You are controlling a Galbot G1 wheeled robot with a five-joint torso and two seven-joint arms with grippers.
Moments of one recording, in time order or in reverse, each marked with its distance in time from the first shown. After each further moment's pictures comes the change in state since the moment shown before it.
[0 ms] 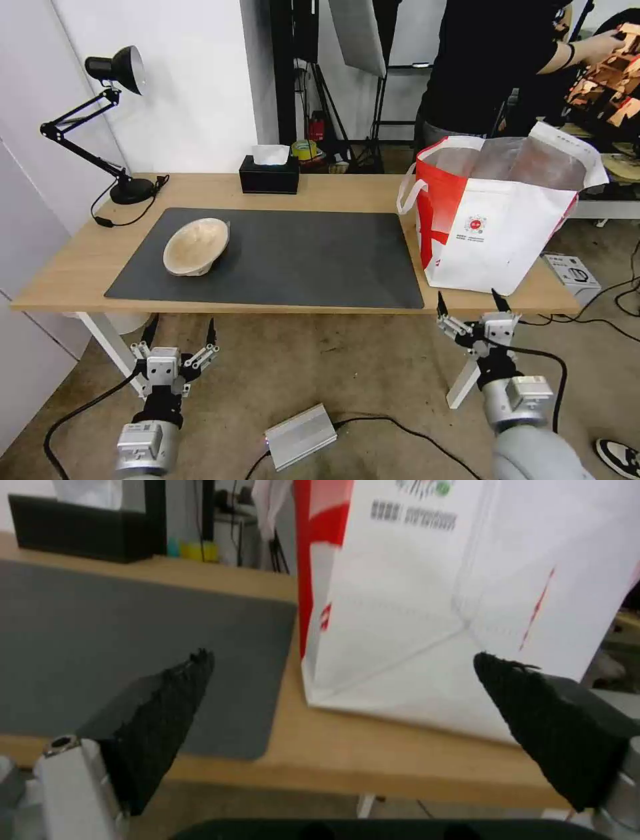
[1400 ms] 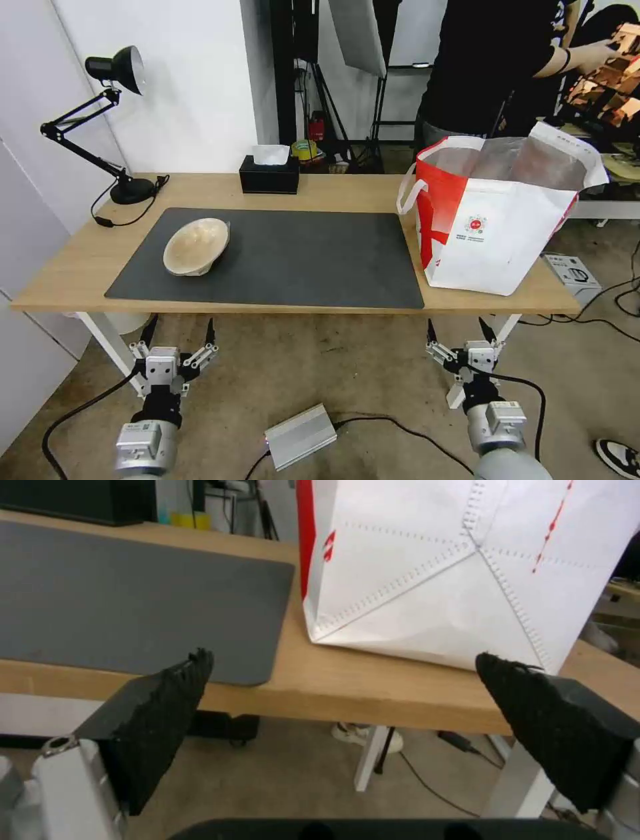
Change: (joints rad) left arm 0.001 0.004 -0.006 -0.012 0.000 0.003 0.000; right arm -0.015 0.031 -0.046 -0.068 -0.033 0.046 0.028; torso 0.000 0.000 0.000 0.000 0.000
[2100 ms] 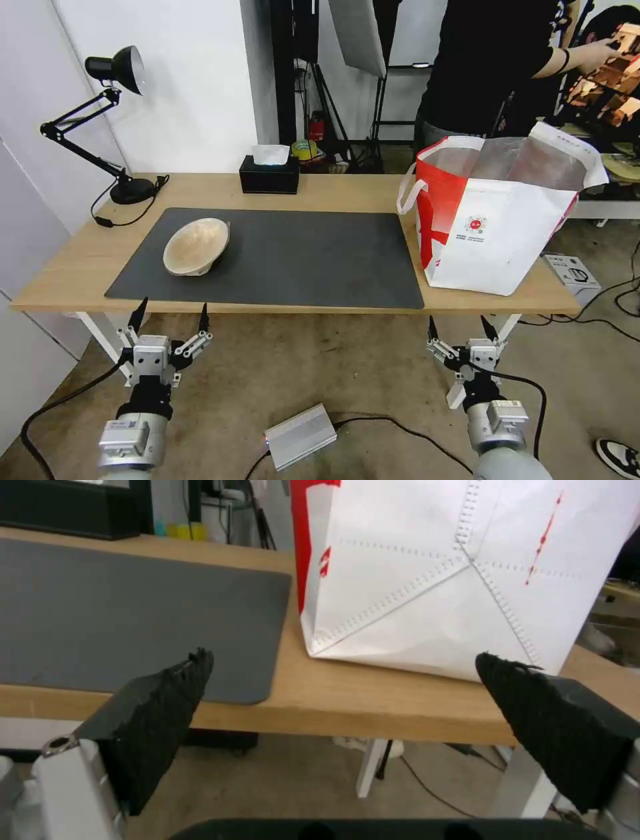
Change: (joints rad) left arm 0.000 0.057 -0.027 -0.096 0.003 0.002 0.006; right arm 0.011 0.010 -0.001 0.010 0.004 -0.001 0.008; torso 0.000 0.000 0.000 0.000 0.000
